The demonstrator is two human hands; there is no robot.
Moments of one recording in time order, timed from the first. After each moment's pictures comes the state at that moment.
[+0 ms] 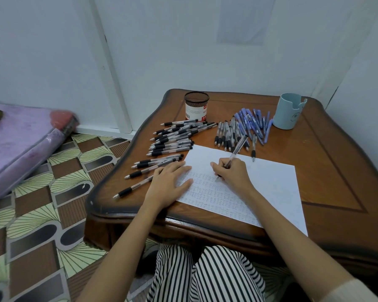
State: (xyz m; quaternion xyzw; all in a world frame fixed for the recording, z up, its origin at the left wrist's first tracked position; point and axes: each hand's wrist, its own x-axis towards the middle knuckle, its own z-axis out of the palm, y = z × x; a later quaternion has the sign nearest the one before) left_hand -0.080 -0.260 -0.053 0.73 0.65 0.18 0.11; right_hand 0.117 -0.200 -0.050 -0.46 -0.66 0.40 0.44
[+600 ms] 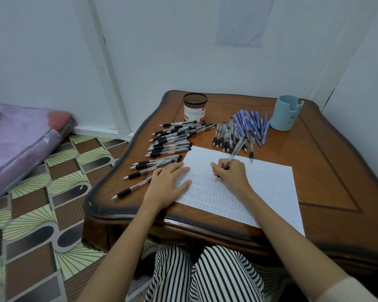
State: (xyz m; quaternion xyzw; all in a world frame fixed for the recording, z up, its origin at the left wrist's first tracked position) left_hand -0.080 -0.262 -0.051 0.73 0.65 0.19 0.11; right_hand 0.117 -0.197 -0.053 -0.46 -0.66 0.37 0.46
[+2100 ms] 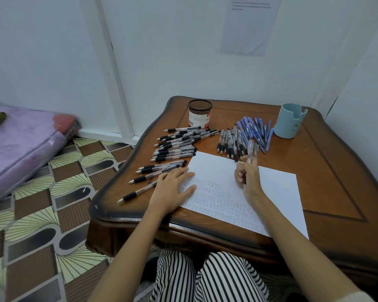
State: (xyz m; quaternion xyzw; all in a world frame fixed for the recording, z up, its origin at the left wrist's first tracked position) left_hand -0.079 -0.262 -0.050 0.73 0.64 0.18 0.11; right_hand 0.131 -0.197 -0.040 -0.45 -0.43 0.55 0.55
